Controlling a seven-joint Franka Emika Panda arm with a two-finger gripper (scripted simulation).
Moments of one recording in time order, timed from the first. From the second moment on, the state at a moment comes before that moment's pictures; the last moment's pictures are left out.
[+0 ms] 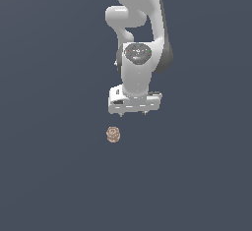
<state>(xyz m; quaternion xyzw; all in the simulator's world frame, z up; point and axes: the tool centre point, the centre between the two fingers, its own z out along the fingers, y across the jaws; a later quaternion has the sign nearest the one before) -0.010 0.030 0.153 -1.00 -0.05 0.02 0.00</state>
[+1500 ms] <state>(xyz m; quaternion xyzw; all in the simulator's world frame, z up) 0.022 -0.031 0.109 -1.00 0.06 0.00 0.01</state>
